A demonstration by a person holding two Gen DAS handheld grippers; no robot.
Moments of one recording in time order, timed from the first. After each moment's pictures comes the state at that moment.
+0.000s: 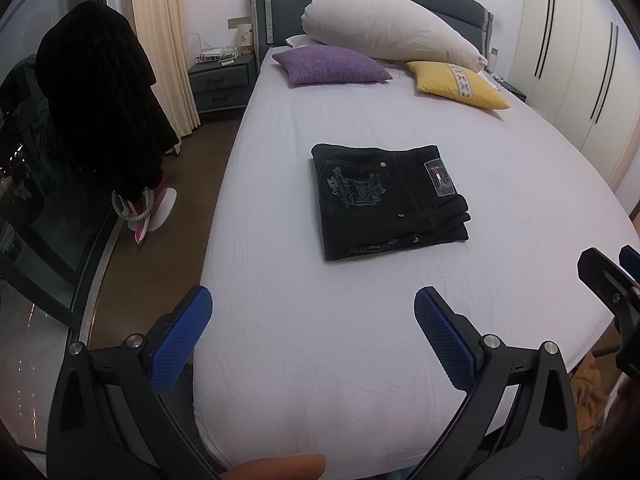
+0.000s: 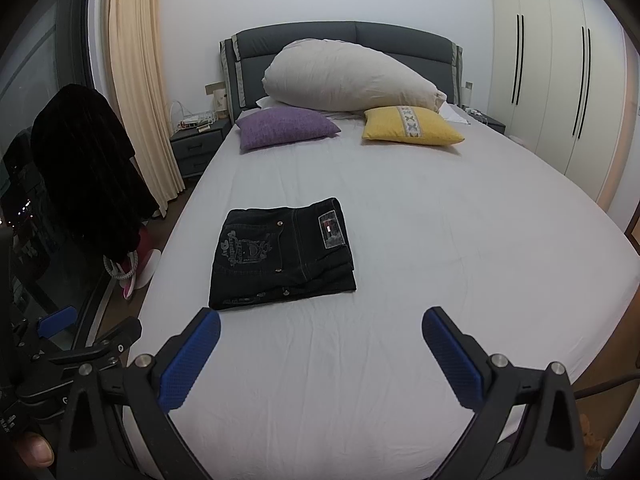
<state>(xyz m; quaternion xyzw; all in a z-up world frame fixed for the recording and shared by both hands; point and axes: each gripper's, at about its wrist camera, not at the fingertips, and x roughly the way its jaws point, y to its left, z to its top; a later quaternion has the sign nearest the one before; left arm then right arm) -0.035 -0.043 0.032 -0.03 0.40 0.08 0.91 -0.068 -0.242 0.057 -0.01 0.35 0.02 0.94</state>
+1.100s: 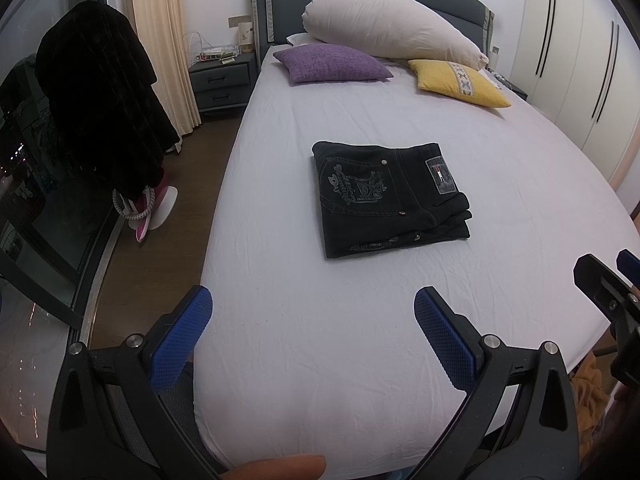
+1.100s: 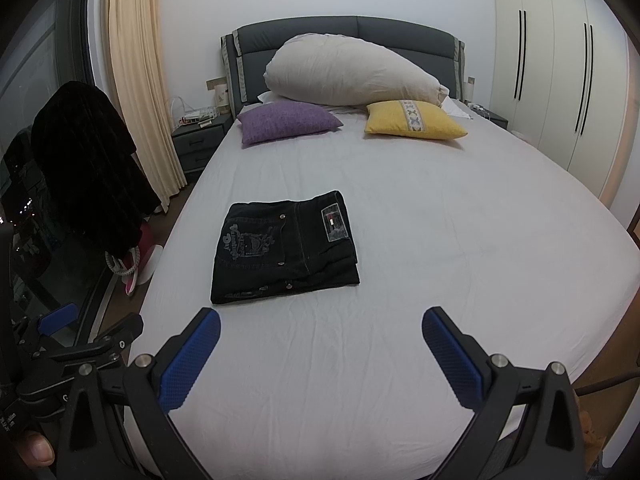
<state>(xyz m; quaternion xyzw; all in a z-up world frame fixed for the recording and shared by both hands) -0.035 -0.042 0.033 -0.03 0.40 0.08 0.91 -0.070 -0.243 0.060 -0.01 0.35 0.02 0.94</state>
